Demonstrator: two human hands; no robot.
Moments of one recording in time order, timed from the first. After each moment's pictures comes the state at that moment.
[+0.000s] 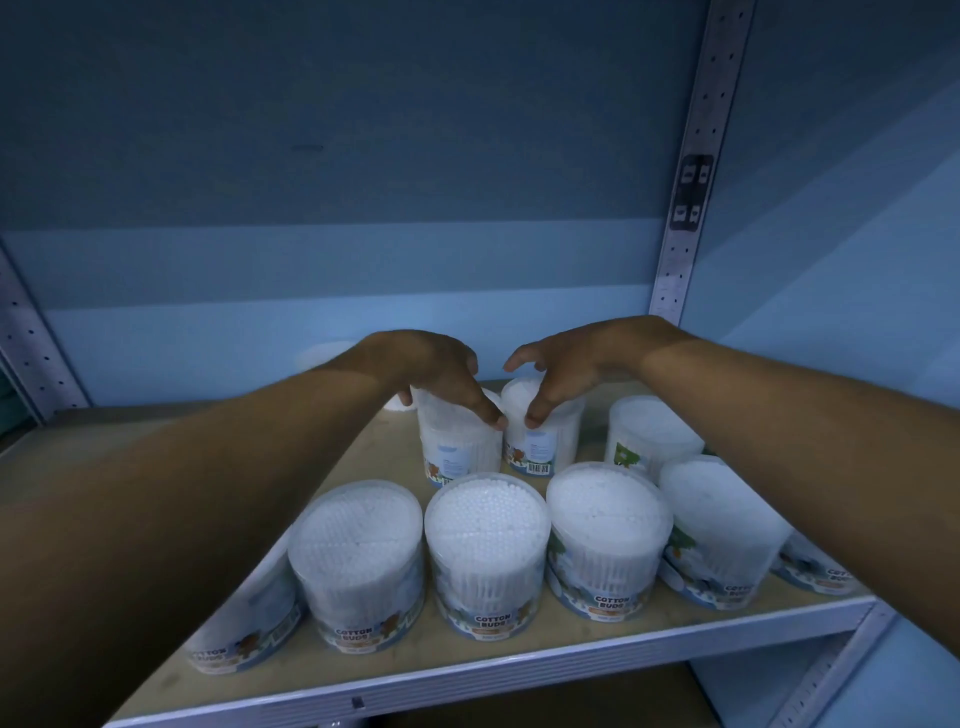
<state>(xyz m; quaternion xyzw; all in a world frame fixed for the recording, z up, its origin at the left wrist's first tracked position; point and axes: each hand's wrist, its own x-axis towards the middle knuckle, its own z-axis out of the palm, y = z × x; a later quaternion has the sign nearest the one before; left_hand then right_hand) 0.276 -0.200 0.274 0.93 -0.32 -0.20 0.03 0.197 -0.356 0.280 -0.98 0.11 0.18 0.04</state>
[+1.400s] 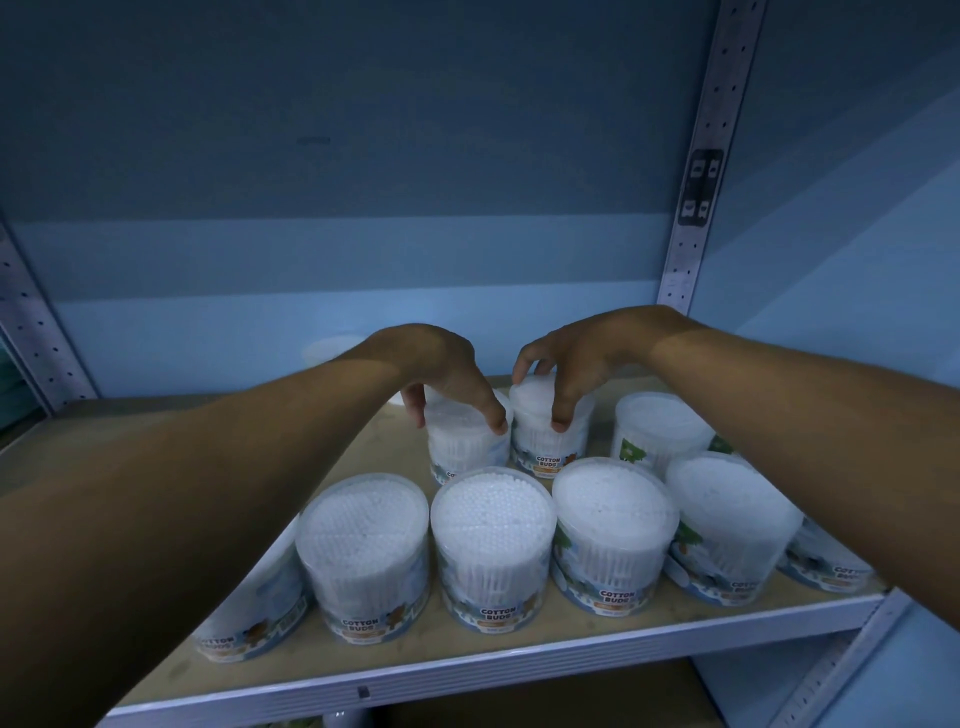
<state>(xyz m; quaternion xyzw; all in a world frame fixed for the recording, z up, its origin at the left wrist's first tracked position) 0.259 -0.195 0.280 0.93 -0.27 -0.22 0.05 0.201 -0.360 0.281 -0.98 0.09 0.20 0.06</state>
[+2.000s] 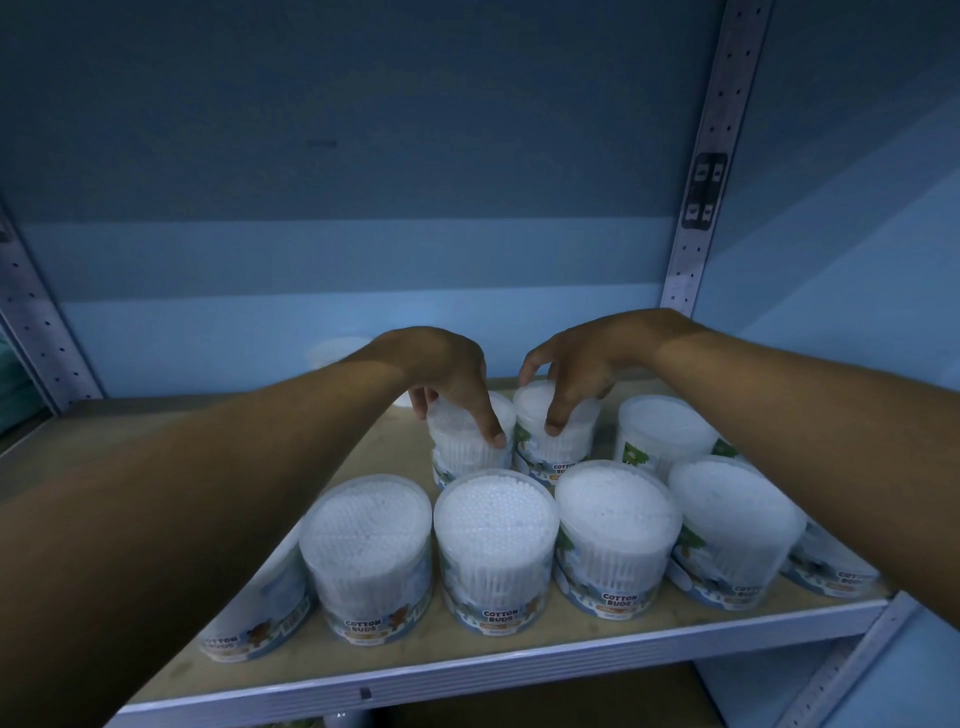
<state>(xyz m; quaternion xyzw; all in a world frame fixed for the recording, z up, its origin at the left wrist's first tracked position) 0.266 -0.197 0.275 0.92 -0.31 -0.22 0.03 0.202 -0.361 0.279 -0.97 0.10 0.19 0.06</state>
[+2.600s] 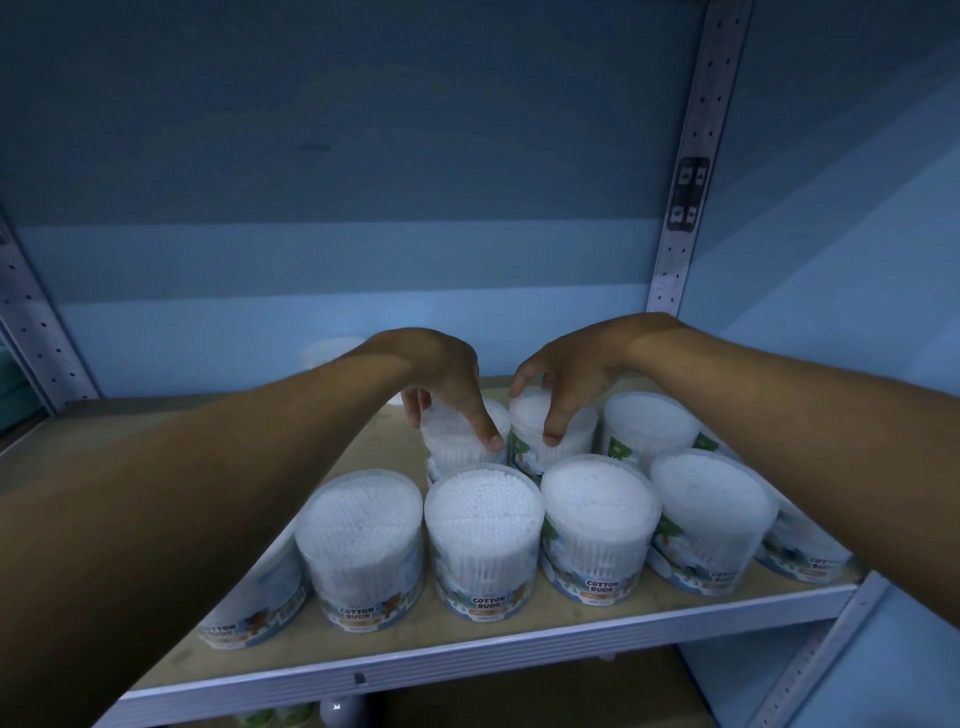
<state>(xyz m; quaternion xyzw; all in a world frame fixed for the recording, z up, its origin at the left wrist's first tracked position) 0.255 -0.195 0.279 0.92 -0.31 -0.24 0.03 0.177 -0.349 0.288 -0.97 0.07 0.21 0.02</state>
